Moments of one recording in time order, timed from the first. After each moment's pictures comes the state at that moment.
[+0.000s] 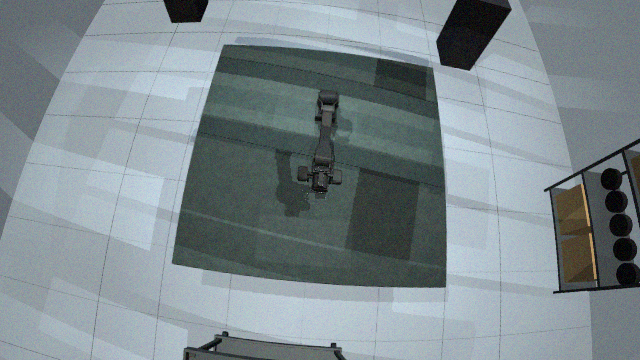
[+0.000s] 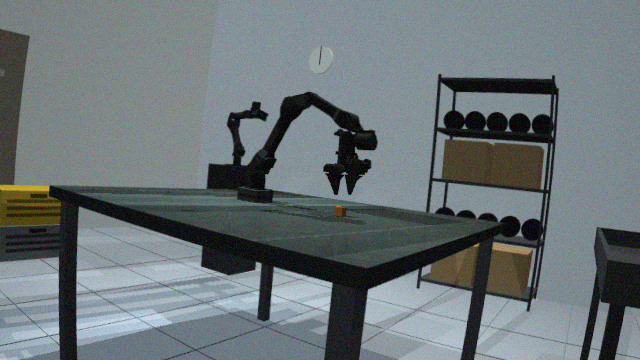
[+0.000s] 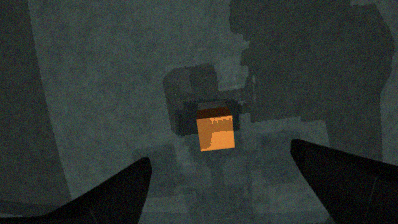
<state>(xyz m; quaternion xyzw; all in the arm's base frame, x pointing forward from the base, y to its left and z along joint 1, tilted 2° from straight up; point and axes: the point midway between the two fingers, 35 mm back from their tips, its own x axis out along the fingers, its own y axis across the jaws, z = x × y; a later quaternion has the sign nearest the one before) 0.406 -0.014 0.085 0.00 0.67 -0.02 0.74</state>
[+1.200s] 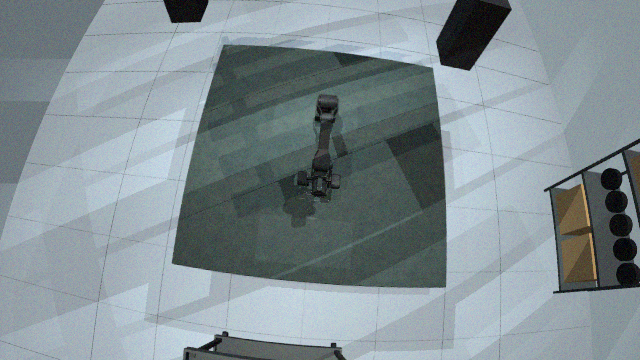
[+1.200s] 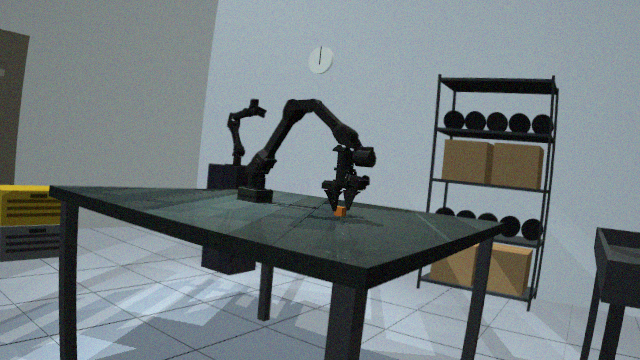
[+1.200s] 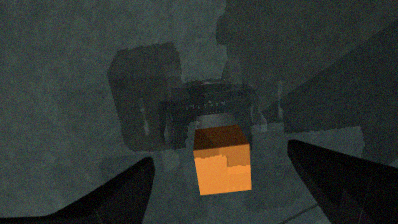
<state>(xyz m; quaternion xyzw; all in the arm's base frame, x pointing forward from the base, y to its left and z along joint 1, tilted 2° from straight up) 0.409 -0.016 0.030 0.00 0.68 -0.02 0.74</state>
